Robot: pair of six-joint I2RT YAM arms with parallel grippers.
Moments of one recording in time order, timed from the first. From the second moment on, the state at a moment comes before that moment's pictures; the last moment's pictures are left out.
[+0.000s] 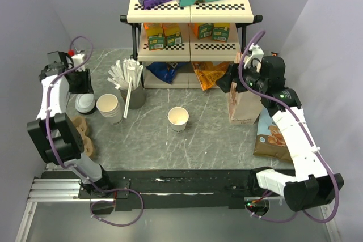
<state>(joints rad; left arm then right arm) 0.34 1.62 1.46 -0.81 0.27 0.23 0.17 1.15 1.26 -0.53 -0.41 0.20</state>
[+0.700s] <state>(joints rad) 0.26 1.82 1.50 -0.77 0.08 0.25 0.15 1.11 1.22 -0.53 -0.40 0.20</state>
